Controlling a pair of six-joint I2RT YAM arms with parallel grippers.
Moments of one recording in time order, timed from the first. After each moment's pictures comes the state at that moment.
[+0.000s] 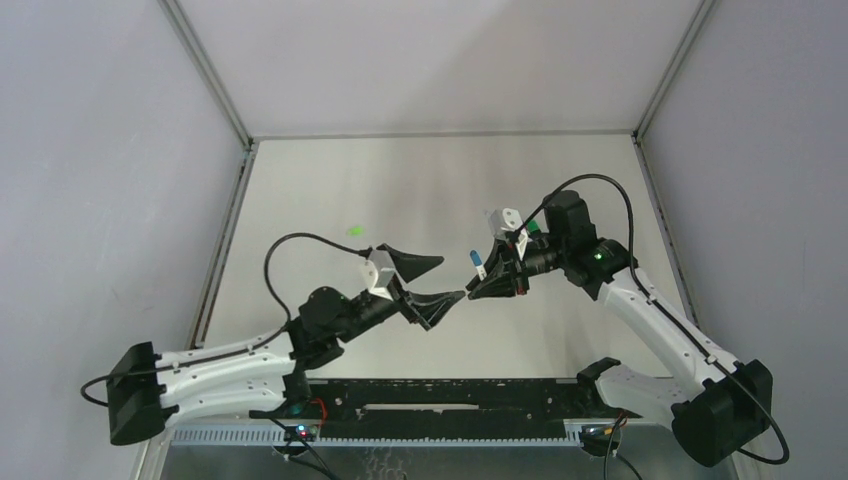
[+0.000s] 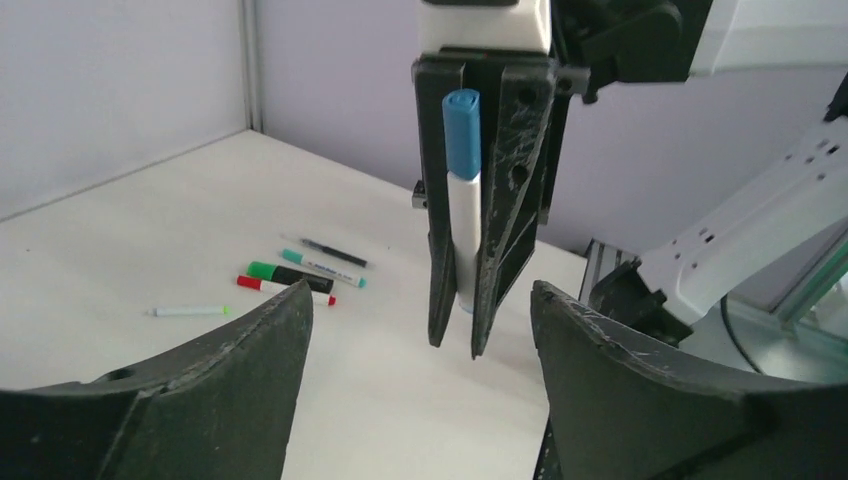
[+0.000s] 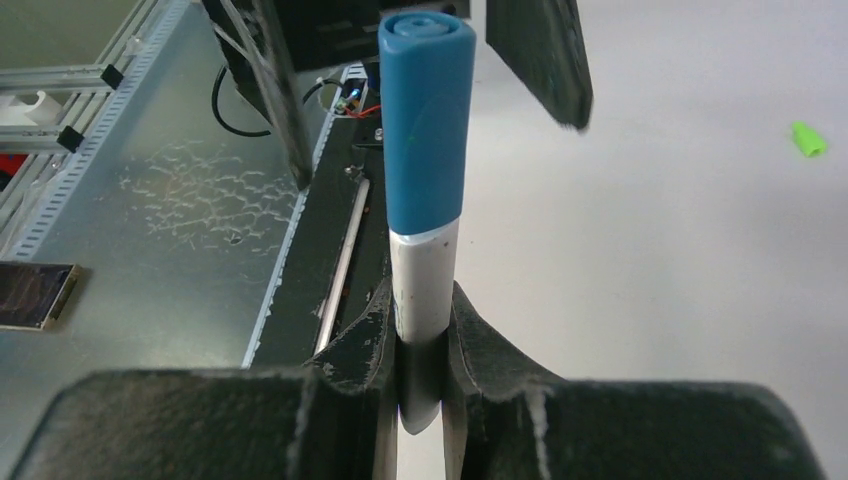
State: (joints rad) left arm -1.14 0.85 0.46 0.68 -0.06 -0.18; right arm 0.47 1.07 0.91 -0.43 -1.24 -0.40
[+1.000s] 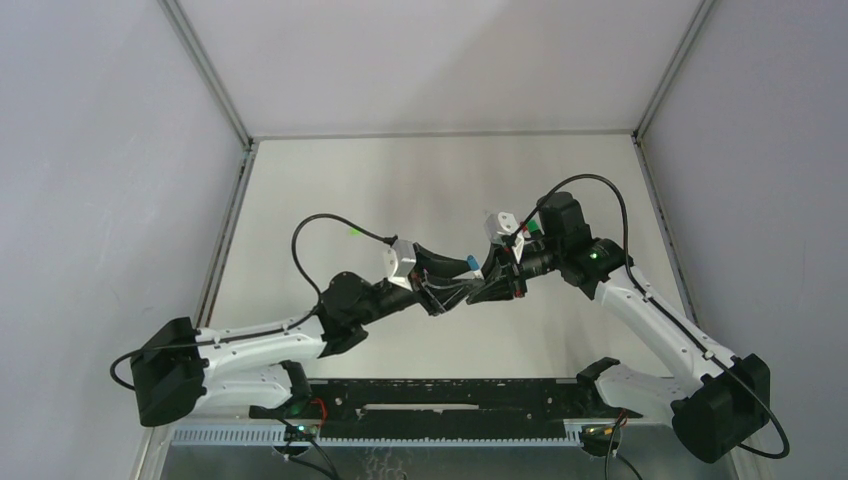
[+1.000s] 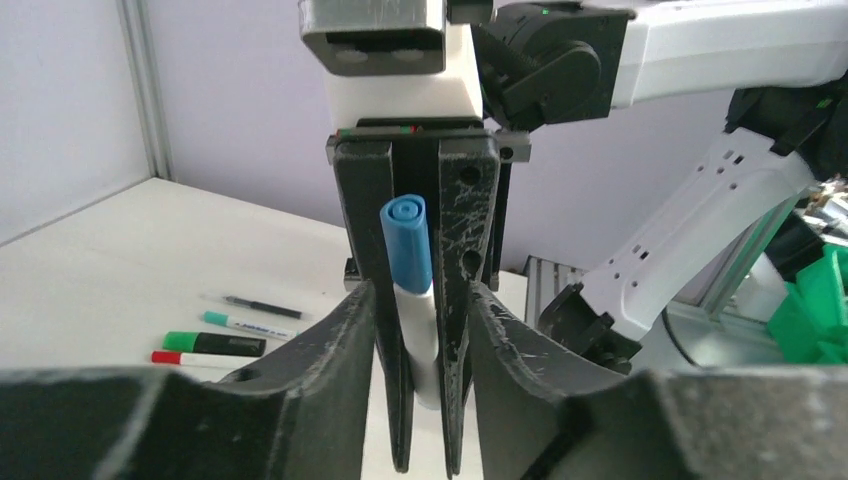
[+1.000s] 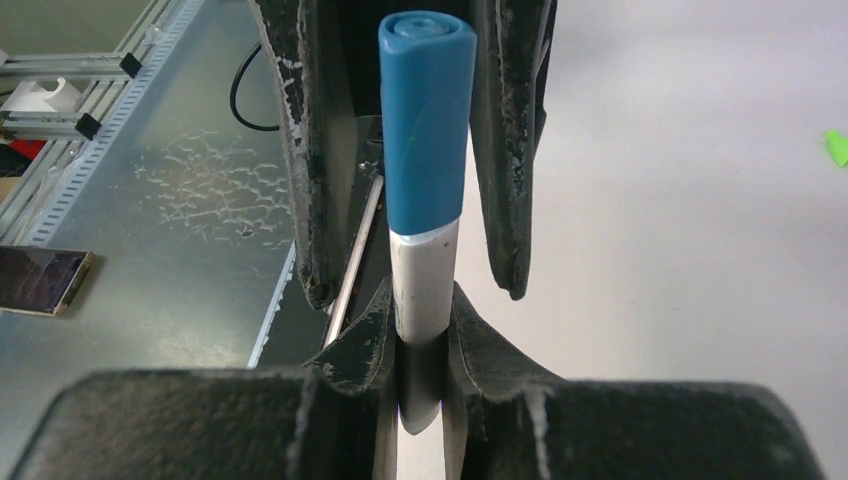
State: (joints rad) left arm -1.08 1.13 0.54 0.93 0.19 -0.24; right arm 0.49 1.09 0.91 -0.45 -1.26 -0.44
